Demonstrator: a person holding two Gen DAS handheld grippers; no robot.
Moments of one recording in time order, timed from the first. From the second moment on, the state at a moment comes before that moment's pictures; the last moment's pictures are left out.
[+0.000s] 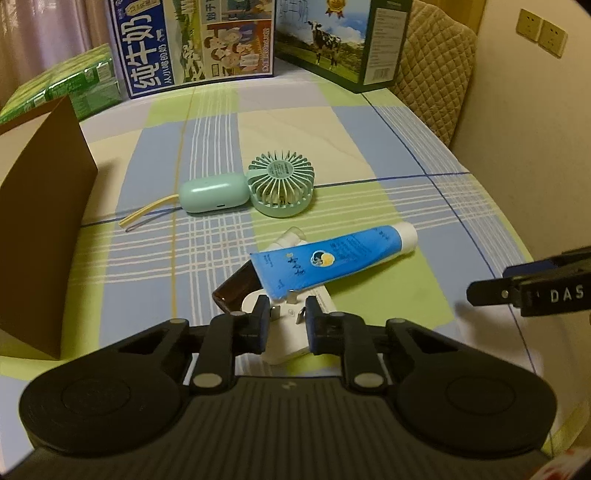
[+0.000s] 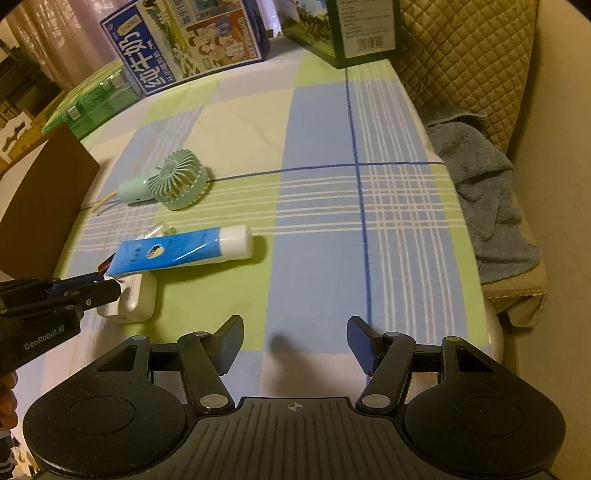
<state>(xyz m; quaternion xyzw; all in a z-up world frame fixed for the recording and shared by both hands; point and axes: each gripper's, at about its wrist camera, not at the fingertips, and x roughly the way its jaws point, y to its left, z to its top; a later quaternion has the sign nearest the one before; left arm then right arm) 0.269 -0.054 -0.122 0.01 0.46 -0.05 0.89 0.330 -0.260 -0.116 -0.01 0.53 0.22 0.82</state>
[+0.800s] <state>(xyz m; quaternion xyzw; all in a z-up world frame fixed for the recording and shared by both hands) 0.220 0.036 -0.118 -0.02 0.47 0.07 0.88 0.391 -0.193 -0.135 -0.03 0.49 0.29 0.82</state>
